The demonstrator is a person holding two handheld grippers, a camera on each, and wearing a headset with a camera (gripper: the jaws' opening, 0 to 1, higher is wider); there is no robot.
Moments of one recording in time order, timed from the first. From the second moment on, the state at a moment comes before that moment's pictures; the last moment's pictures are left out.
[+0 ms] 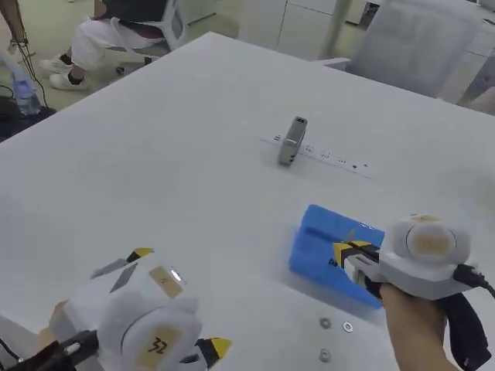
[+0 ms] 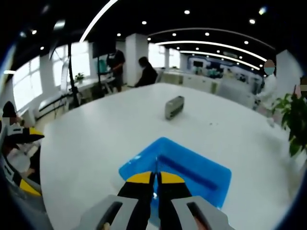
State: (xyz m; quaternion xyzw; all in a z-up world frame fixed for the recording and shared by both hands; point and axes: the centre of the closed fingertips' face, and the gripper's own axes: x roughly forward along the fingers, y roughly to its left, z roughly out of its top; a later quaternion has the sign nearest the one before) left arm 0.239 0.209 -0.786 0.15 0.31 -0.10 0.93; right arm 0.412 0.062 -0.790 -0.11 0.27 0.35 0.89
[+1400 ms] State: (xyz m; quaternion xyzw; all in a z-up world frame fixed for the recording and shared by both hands) left arm 0.242 0.207 -0.773 0.12 0.27 -0.10 0.95; right arm 0.338 0.043 -0.771 -0.07 0.26 0.38 0.89
